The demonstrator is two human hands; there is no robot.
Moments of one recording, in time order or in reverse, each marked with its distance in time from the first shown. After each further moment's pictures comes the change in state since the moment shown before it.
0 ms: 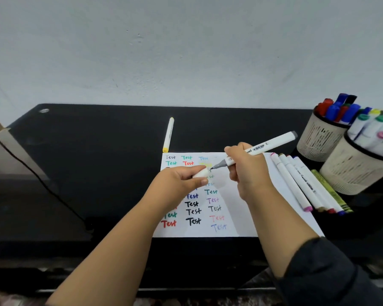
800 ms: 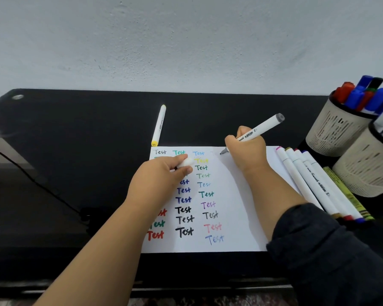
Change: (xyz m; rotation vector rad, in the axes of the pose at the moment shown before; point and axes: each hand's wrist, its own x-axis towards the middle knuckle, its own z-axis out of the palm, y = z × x) left_hand 0.040 -0.017 0.006 0.270 0.209 -0.042; right_hand 0.085 0.032 -0.010 -0.478 0.089 -0.173
